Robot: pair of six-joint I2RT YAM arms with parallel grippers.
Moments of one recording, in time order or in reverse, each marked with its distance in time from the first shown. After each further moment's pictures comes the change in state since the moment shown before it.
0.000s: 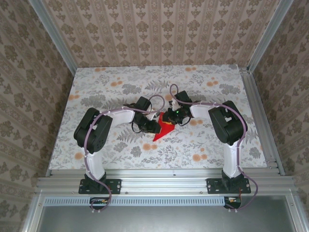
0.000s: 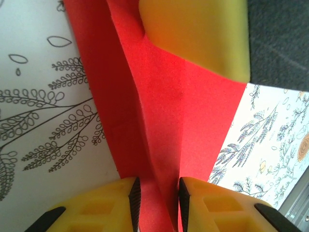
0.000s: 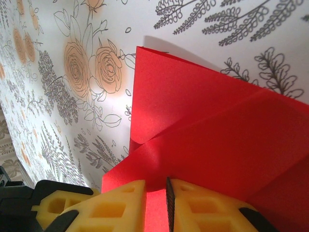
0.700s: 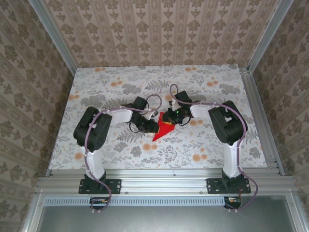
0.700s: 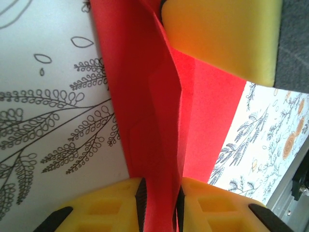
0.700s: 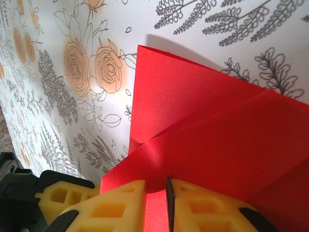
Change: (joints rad) left arm 0.046 0.018 -0.023 0.039 0.085 0.000; right arm -0.001 0.000 0.000 0.000 0.001 -0.004
